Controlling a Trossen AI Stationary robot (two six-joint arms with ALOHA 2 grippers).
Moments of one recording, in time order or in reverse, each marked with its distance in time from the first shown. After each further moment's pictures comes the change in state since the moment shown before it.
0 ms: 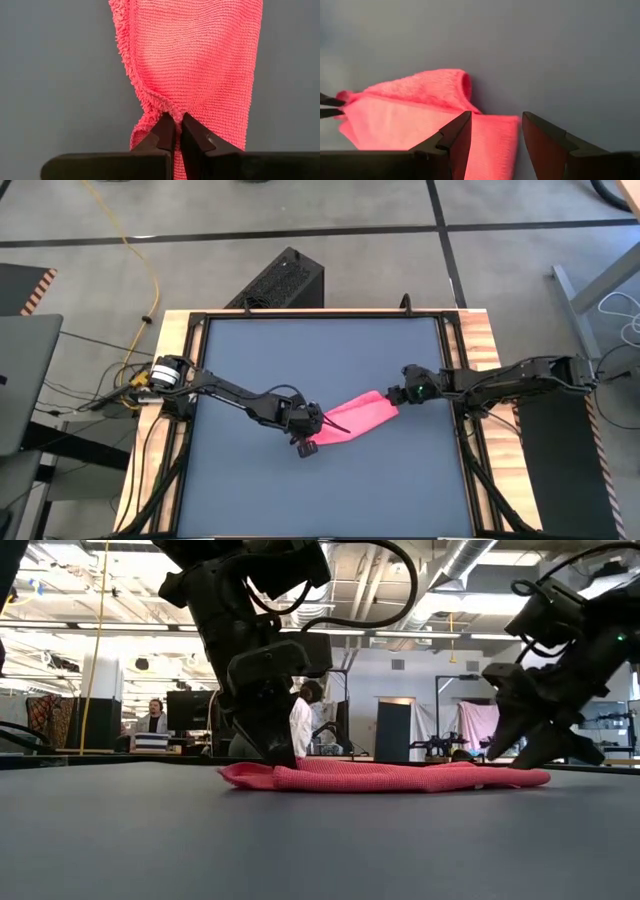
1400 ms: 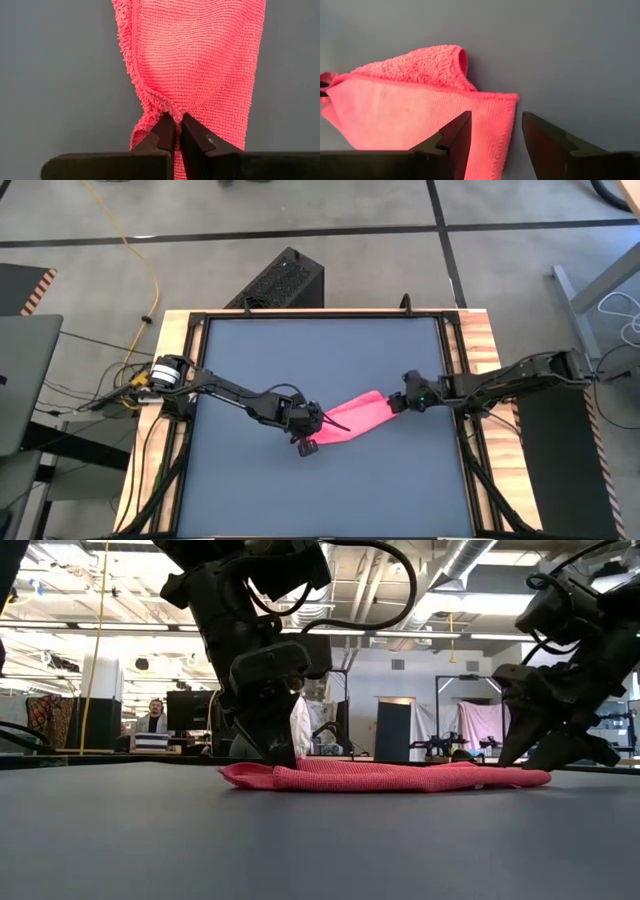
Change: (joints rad) left arm 0.007 -0.001 0.000 -0.001 0.007 -0.010; right arm 0.145 0.002 0.000 -0.047 0.105 0.071
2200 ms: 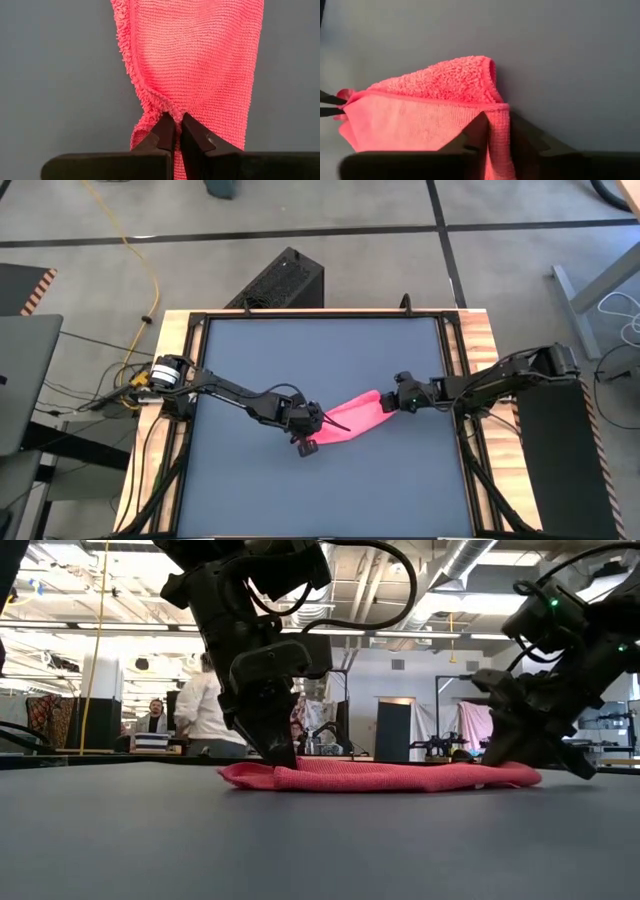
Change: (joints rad) left arm 0.000 0.000 0.000 0.000 0.009 -0.001; right arm 0.006 0.225 0.002 0.281 0.024 0.031
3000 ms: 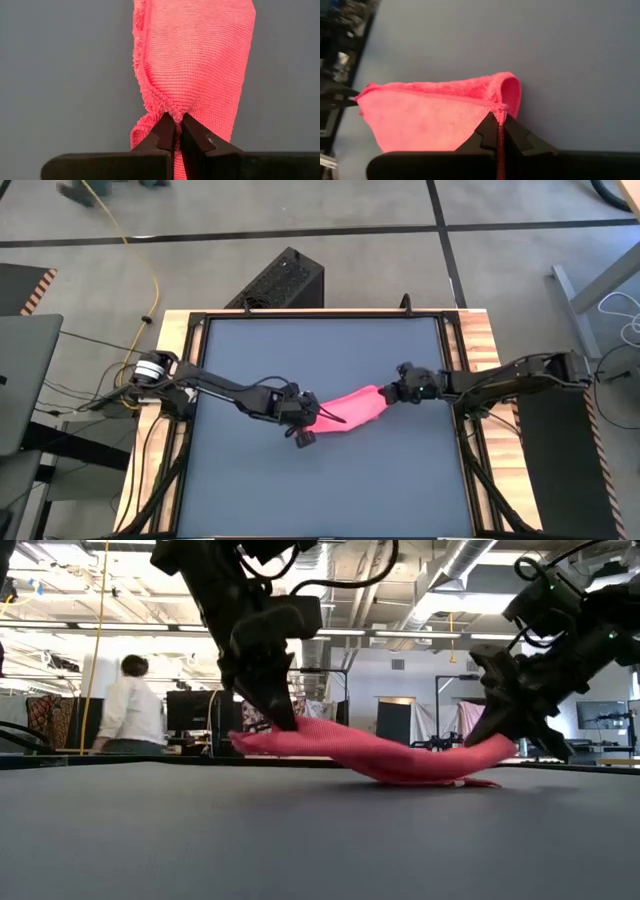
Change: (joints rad) left arm 0.012 -0.127 0.000 -0.079 -0.136 0.038; right arm -0.111 -0.168 -0.002 0.004 -0.058 -0.142
